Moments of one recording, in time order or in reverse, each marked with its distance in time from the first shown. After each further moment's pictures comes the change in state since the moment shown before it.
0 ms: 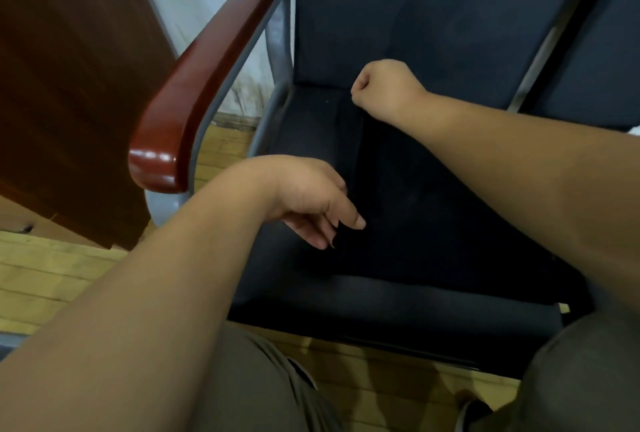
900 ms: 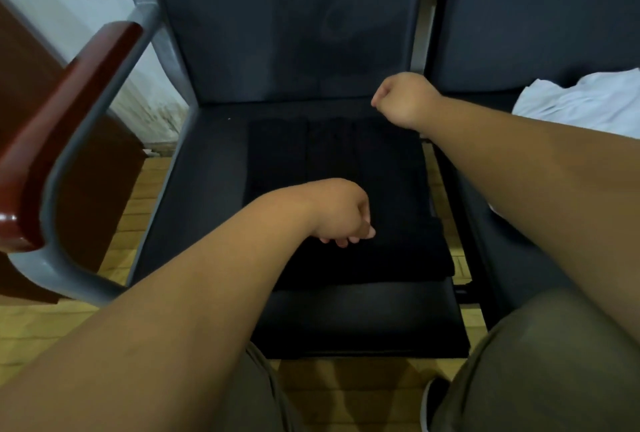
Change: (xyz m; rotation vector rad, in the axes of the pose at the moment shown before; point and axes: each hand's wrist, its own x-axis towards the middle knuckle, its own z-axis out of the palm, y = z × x) left_hand 0.078 0.124 0.137 0.601 -0.052 0.105; right_hand -0.047 0.201 -0.088 0.053 -0.067 0.273
